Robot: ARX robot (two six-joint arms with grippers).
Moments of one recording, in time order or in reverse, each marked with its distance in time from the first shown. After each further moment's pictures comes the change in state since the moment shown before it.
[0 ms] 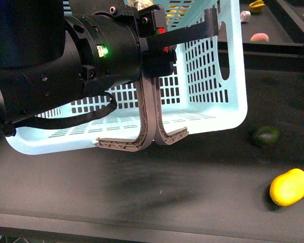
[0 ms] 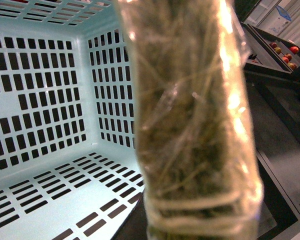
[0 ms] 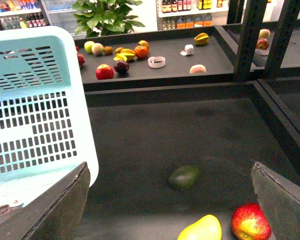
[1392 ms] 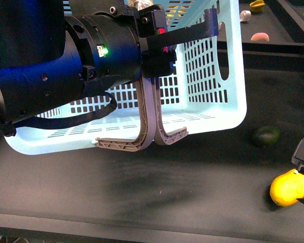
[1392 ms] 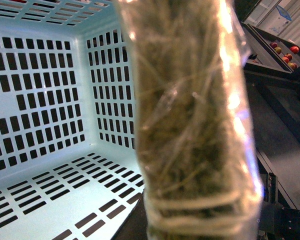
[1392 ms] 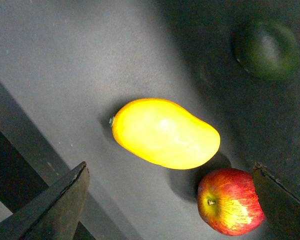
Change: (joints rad) left arm 0.000 0.000 0.000 0.000 -0.001 0.000; right arm -0.162 1.629 0.620 0.101 -0.183 -1.292
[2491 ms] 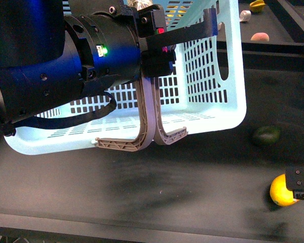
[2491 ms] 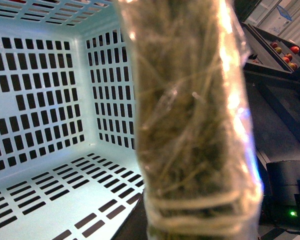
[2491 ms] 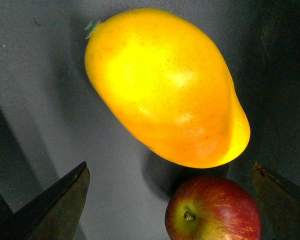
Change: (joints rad) left arm 0.000 0.000 0.000 0.000 0.000 0.000; right arm -0.048 0.286 0.315 -0.172 0.150 -0.467
